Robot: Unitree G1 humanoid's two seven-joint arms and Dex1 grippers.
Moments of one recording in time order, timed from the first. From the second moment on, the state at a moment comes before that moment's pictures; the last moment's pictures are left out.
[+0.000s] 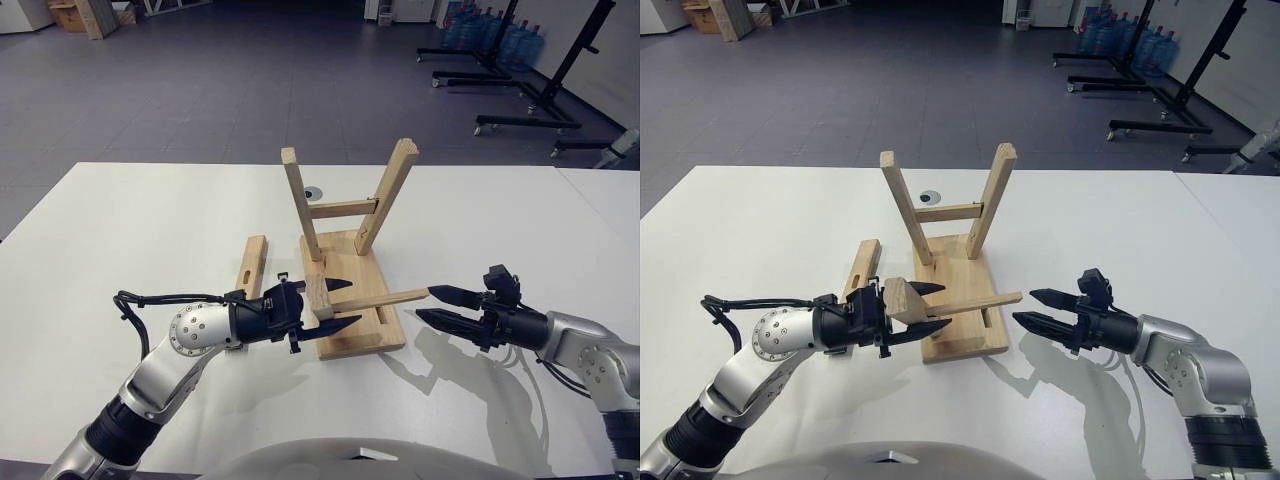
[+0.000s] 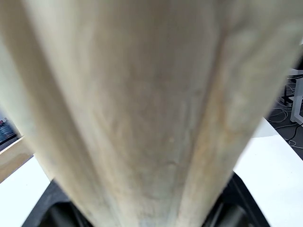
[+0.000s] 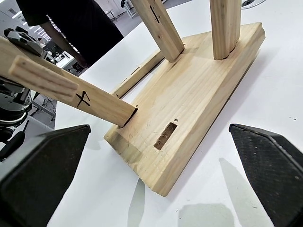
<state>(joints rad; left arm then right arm) -0.04 0.58 -0.45 -0.40 -0.35 -0.05 -0.78 0.10 -0.73 -0.19 -0.11 0.77 0.73 1.08</state>
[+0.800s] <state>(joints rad) -0.03 0.67 -0.49 -0.29 -0.39 0.38 -0.78 0.11 -0.71 -0.17 -0.13 0.77 0.74 1.06</state>
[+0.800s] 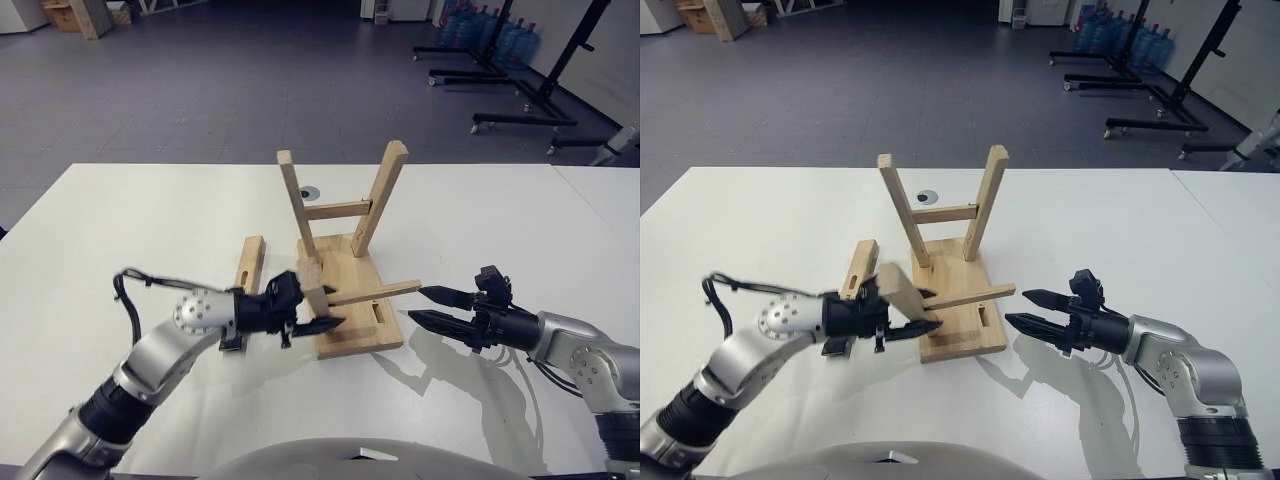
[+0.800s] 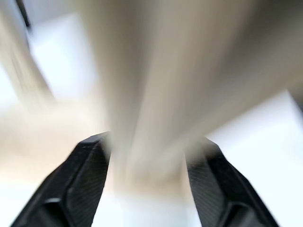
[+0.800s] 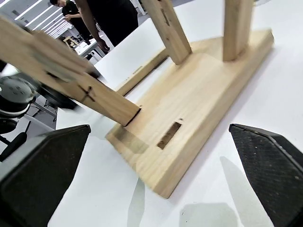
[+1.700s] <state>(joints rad) 0.11 0.83 -0.07 -0.41 -0.35 0.42 -0.85 0.14 -0.69 -0.17 -0.15 0.77 0.74 1.04</state>
